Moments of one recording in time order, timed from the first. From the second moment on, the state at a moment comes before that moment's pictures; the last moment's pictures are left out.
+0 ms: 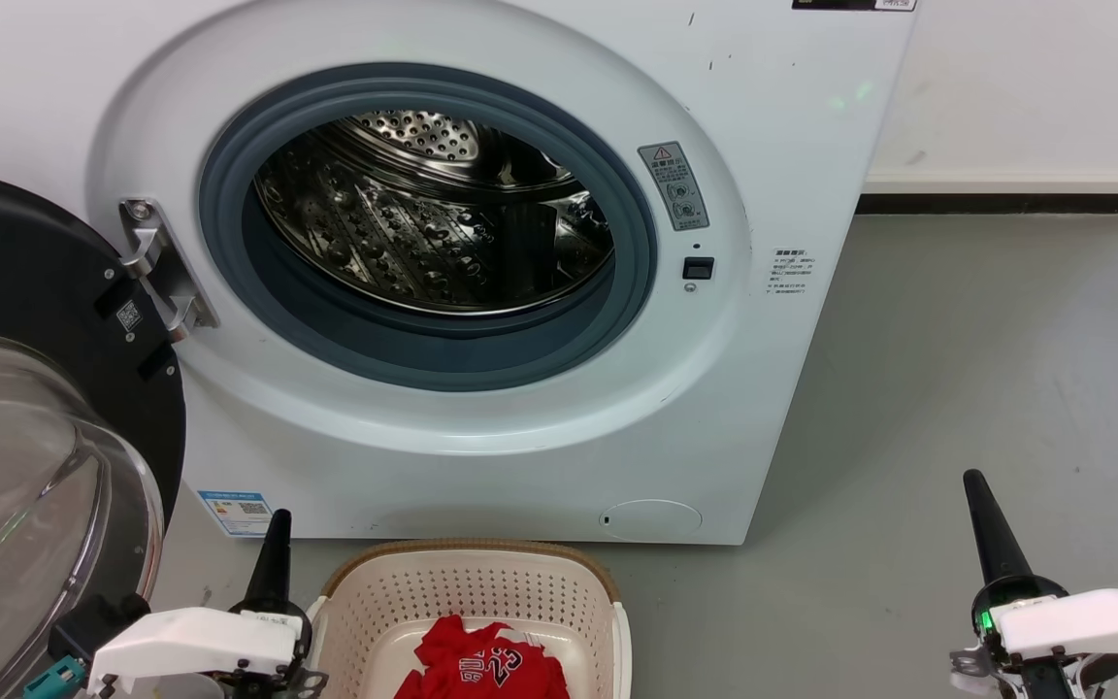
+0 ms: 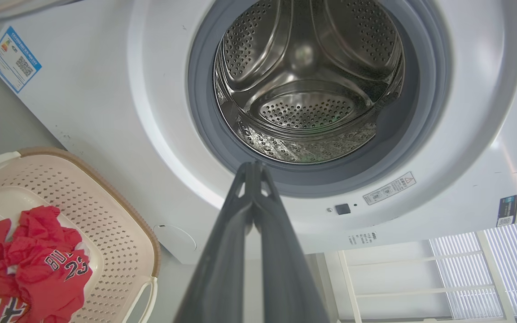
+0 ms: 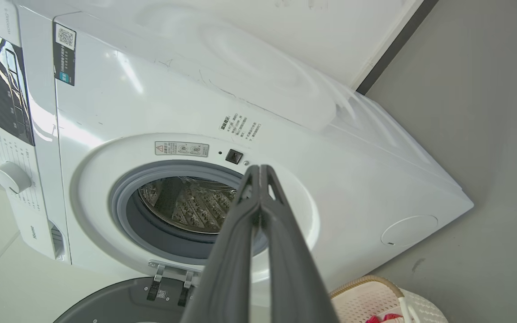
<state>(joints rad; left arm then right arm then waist) -0.03 0.06 0.07 0.22 -1.16 -0.07 0.01 -0.02 -0.08 -0.04 0.18 1.18 0.13 -0.03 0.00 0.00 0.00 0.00</state>
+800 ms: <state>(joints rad) -0.07 0.05 0.09 0.23 -1.38 -0.10 0.06 -0.06 -0.08 -0.05 0.21 1.41 0.13 0.02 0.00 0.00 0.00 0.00</state>
